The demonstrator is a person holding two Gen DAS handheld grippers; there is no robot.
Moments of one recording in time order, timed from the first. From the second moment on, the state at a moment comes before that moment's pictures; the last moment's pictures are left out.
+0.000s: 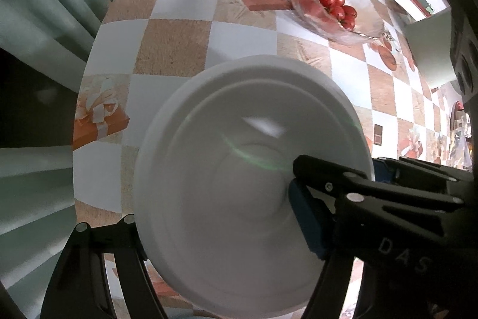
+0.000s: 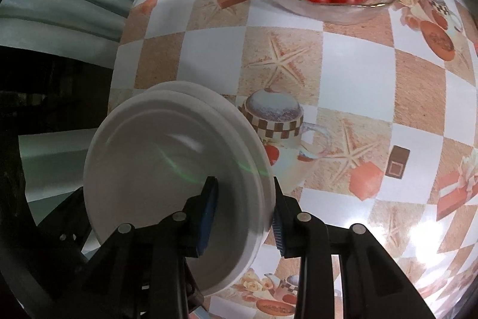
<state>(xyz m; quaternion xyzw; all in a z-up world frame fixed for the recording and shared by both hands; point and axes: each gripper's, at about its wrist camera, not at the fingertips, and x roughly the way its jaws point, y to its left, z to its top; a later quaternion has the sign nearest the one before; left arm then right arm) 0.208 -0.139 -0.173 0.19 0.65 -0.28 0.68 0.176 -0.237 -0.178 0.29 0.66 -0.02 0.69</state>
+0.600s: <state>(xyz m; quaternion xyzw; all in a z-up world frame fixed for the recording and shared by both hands) 0.142 -0.157 -0.147 0.20 0.64 -0.28 0.68 0.112 -0.264 -0.155 0.30 0.65 -0.02 0.69</state>
